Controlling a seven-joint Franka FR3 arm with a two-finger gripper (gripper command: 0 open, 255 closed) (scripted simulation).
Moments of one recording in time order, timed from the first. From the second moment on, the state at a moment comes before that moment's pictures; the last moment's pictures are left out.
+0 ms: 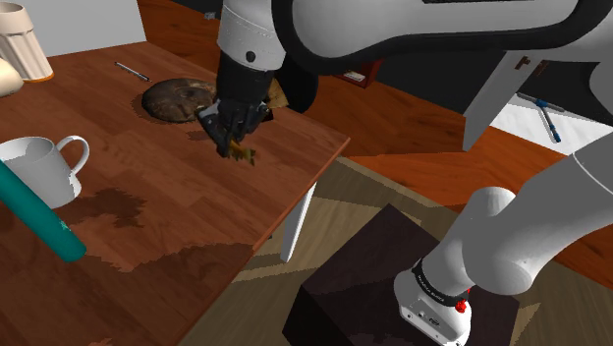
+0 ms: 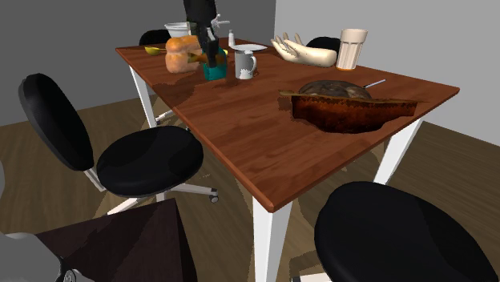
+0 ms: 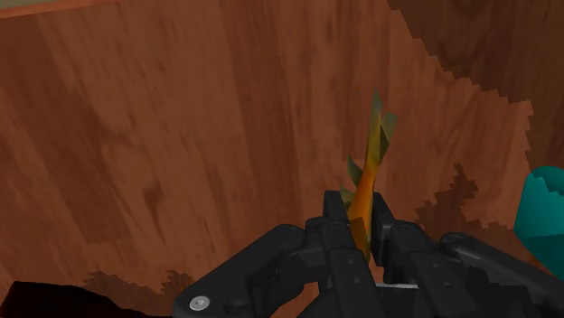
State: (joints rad) arm 0.26 -0.19 0.36 -1.98 0.15 2.01 0.47
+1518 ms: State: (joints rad) arm 0.14 0.03 0.22 -1.61 0.12 1.83 0.24
